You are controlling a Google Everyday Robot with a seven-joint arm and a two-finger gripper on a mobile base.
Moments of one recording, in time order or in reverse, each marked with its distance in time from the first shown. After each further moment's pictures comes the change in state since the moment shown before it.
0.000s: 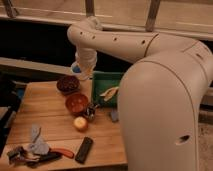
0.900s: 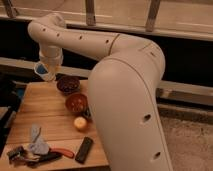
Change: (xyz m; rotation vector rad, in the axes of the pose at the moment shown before) arm 0.084 0.153 -0.007 -0.143 0.060 -0.356
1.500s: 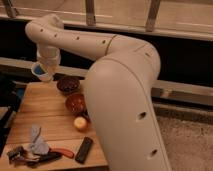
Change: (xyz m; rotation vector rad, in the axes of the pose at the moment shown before) arm -0.001 0.004 -0.002 -0.020 0.003 -0.036
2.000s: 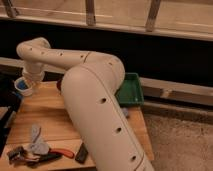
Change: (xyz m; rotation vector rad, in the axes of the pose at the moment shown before) arm 0.036 0.092 0.099 -0.123 0.131 -0.146
